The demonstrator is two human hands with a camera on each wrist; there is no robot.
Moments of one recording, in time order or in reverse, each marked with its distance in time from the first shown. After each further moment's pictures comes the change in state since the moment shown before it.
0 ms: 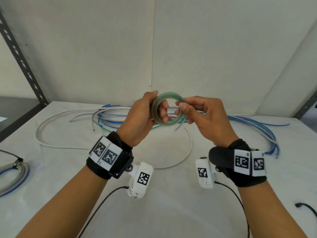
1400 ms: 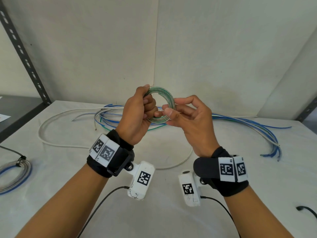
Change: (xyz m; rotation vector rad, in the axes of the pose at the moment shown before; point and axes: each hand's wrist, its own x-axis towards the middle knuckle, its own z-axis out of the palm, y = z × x) left_hand -0.001 0.010 -0.002 -0.269 0.160 0.064; right_hand -0.011 -0.011 0.044 0.483 0.106 0.128
